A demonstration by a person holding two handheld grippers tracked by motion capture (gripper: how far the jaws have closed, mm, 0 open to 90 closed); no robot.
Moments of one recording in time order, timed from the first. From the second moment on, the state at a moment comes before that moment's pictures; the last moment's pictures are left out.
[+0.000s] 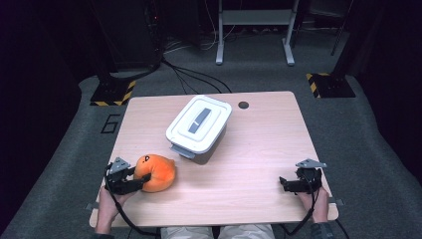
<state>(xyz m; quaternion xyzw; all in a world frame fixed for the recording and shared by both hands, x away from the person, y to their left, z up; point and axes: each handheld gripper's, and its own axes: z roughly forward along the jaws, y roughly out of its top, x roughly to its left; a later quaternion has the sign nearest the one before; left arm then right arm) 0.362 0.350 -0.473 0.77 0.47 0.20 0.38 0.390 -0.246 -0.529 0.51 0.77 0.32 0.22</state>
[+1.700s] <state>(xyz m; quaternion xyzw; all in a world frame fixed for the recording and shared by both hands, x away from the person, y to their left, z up) 0.325 0.282 -0.450 0.79 0.35 0.15 0.47 0.390 -0.246 -0.529 0.51 0.77 0.32 0.22</state>
